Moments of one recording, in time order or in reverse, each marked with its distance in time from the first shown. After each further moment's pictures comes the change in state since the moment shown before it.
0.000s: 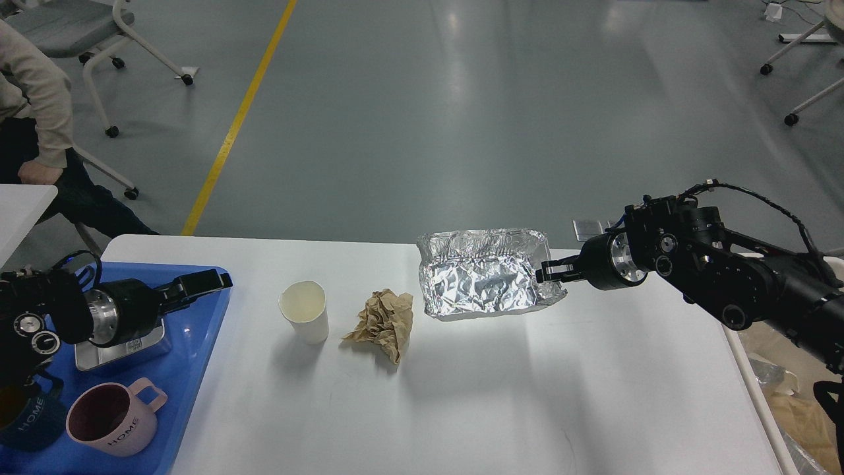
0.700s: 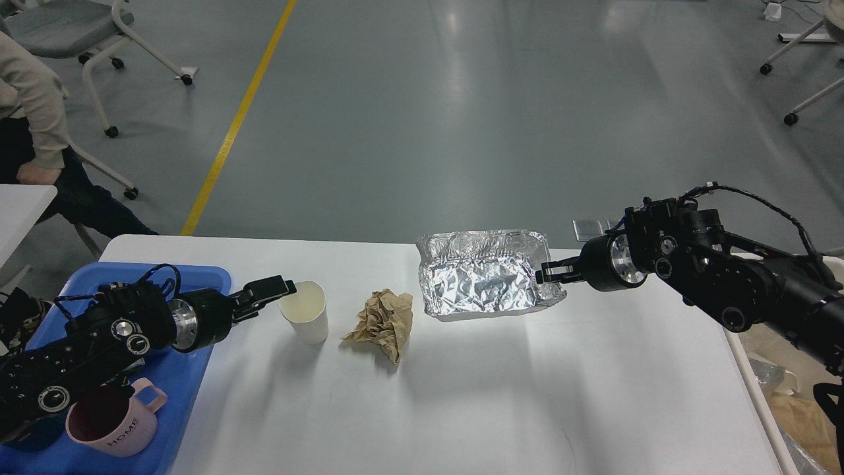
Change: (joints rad) left arm -0.007 -0.229 0.005 0.124 0.002 0.030 -0.002; right arm -0.005 0.001 0.000 0.000 0.001 -0.010 0.000
